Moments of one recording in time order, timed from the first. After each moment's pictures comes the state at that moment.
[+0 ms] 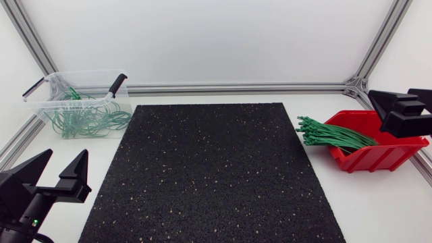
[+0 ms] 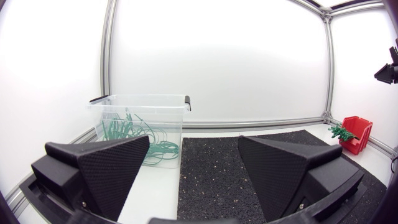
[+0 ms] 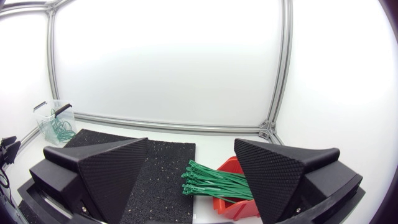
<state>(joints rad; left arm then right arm) -0.07 0.05 0.02 0.00 -0.03 -0.03 0.00 0.55 0.71 -0.40 -0.04 -0.05</state>
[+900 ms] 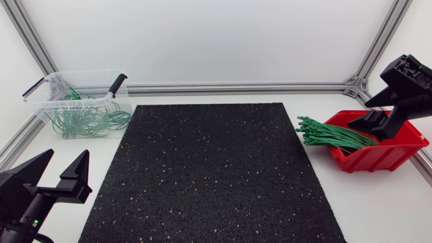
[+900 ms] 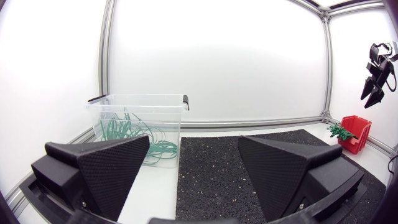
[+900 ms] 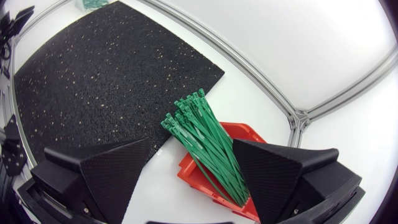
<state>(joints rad) -0.07 0.05 0.02 -0.01 -0.02 -0.03 -0.26 1.24 1.10 -0.83 -0.31 -0.91</state>
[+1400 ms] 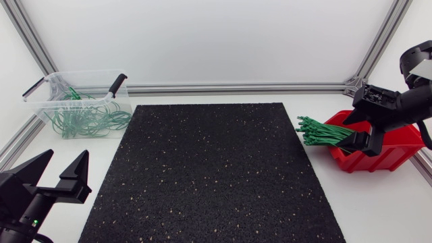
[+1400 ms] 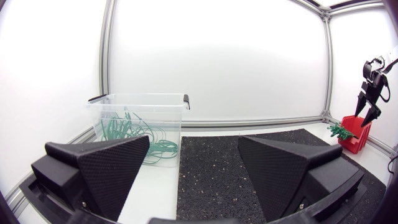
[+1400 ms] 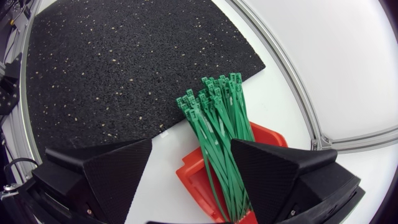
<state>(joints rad) -0.05 0.05 0.02 -0.01 0.00 -0.03 -0.26 1.46 1.08 -0.80 -0.30 -1.24</state>
